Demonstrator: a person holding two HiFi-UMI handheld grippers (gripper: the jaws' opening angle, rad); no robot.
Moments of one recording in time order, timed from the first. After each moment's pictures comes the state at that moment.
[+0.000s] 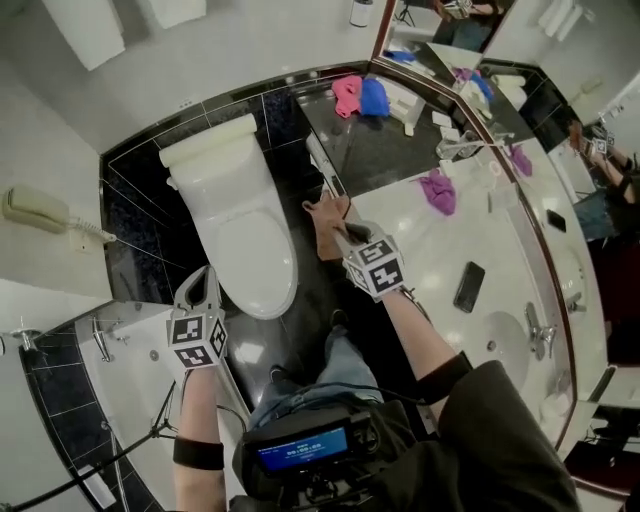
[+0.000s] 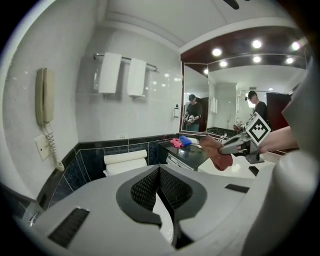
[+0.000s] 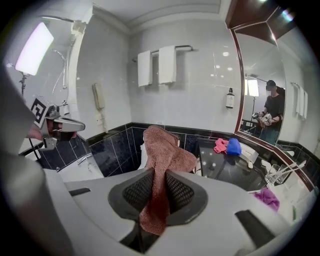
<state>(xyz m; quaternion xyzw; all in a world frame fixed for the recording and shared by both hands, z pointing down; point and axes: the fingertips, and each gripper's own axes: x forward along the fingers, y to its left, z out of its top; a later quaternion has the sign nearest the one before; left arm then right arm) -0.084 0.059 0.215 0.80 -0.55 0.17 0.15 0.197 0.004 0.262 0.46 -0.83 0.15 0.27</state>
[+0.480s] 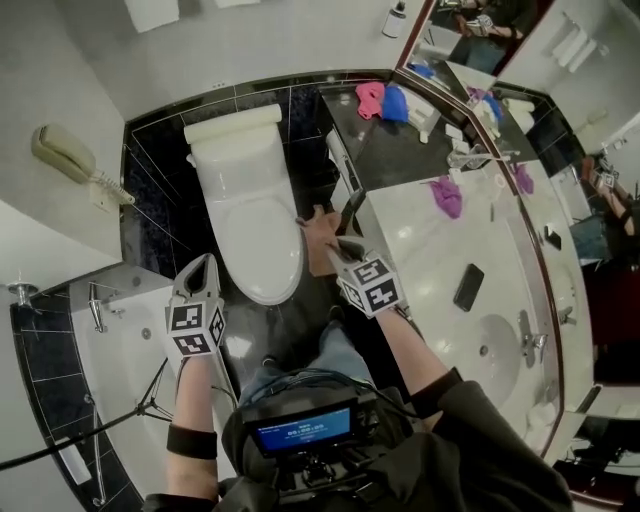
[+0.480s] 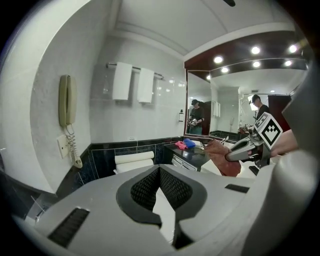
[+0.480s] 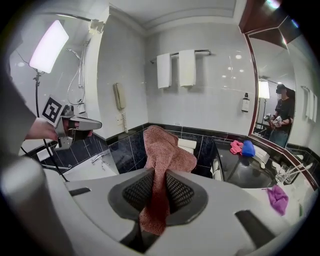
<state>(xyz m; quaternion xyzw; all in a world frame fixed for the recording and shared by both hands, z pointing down) -0.144 0.113 0.204 0.79 -0.58 0.15 0.14 0.111 0.086 0.245 0.41 -0.86 0.14 0.27</state>
